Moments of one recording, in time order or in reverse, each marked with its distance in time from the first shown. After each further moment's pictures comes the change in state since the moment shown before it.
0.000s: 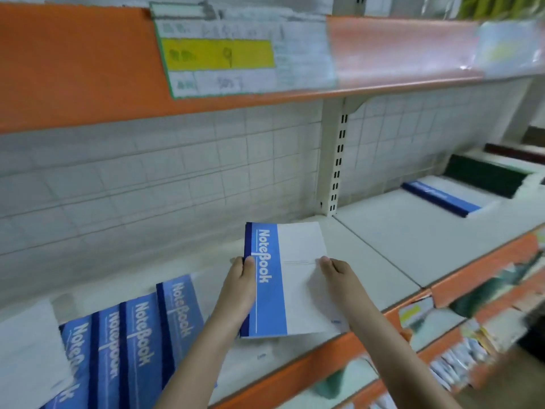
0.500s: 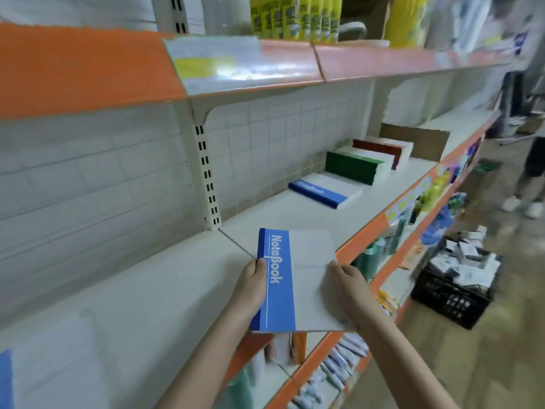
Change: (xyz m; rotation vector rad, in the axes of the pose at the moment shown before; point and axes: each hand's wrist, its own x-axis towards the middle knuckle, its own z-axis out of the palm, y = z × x) left_hand -0.003 0.057 0.226 -0.030 -0.396 0.000; right_hand 0.003 0.082 -0.202 0.158 0.378 0.210
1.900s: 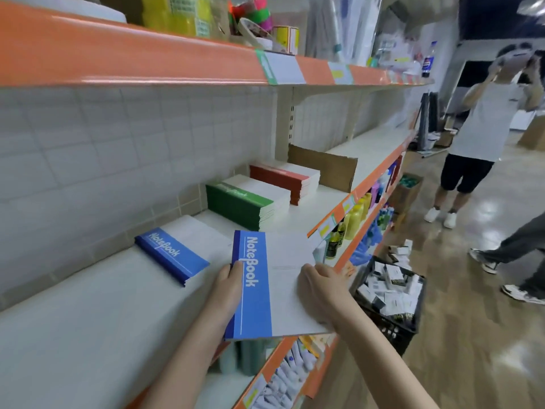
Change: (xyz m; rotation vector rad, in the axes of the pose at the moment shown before) left_hand 0.212 0.095 0.314 -0.065 -0.063 -0.085; right_hand 0.274 -0.013 -0.247 -0.230 0.065 -0.065
